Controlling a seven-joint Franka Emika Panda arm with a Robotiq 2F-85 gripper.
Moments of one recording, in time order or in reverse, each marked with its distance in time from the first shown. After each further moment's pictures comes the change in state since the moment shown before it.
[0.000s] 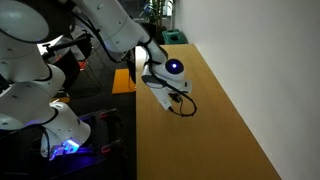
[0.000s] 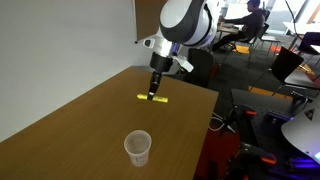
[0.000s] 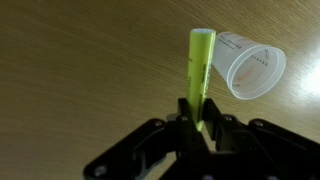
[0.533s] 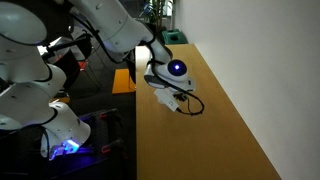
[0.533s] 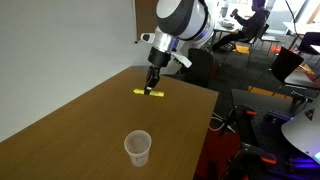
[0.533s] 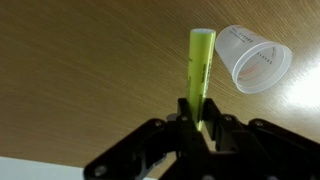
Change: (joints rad) arm -0.046 0.005 0.028 0.034 0.067 0.000 -0.249
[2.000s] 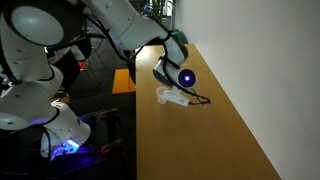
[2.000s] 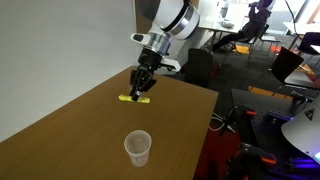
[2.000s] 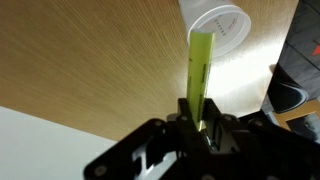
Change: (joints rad) arm 0.151 0.058 -0.147 0.156 0.449 -0.337 -0.801
